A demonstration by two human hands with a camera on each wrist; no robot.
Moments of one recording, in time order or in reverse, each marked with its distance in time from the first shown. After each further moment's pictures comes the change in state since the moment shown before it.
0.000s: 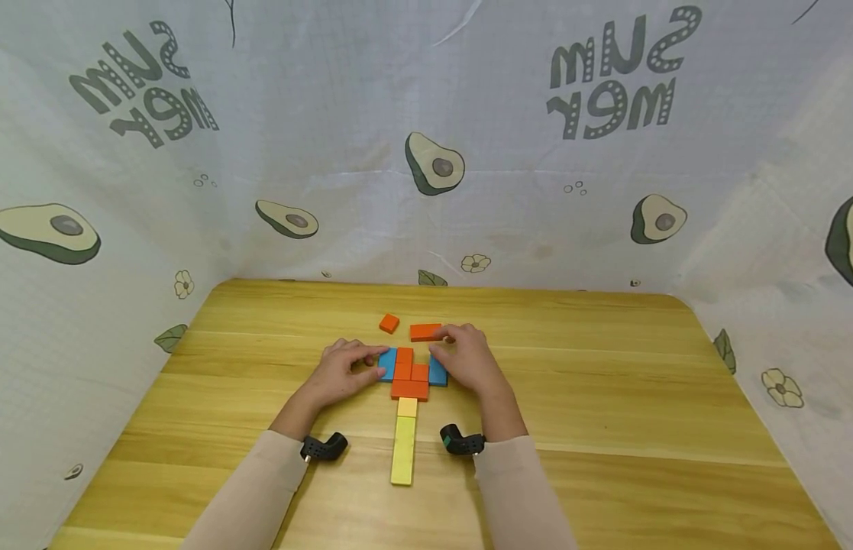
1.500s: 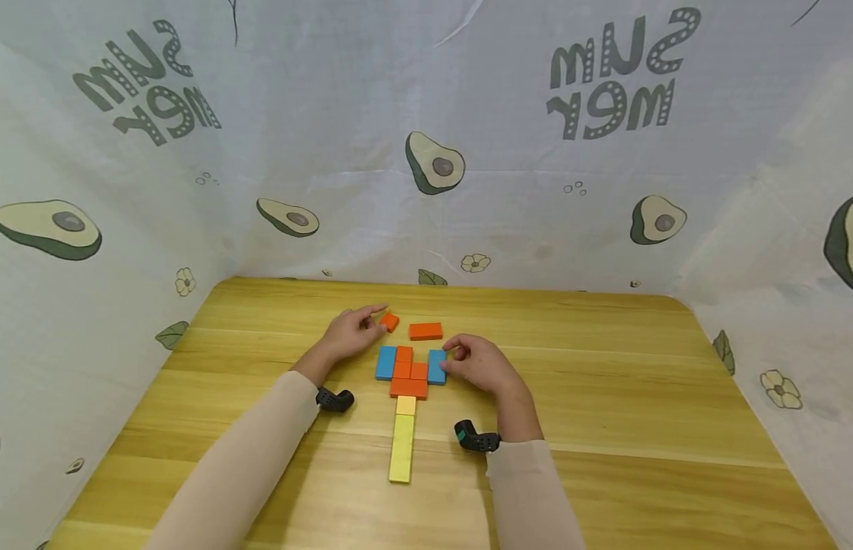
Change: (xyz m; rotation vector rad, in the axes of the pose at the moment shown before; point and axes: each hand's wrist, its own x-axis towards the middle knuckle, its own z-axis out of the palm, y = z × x) left_hand 0.066 -0.015 -0.010 -0.041 -0.032 -0.147; right_hand -0.007 0.024 -0.015 0.139 -0.150 0.049
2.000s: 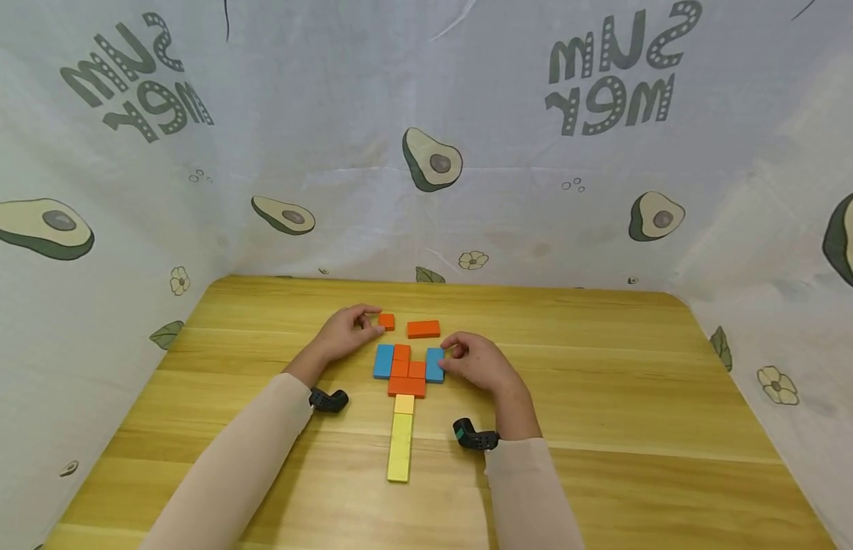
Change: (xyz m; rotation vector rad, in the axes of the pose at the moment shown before) left_hand 0.001 -0.009 -0.002 -0.126 -0.032 -0.042; right_hand -0.001 0.000 0.001 0.025 0.001 0.001
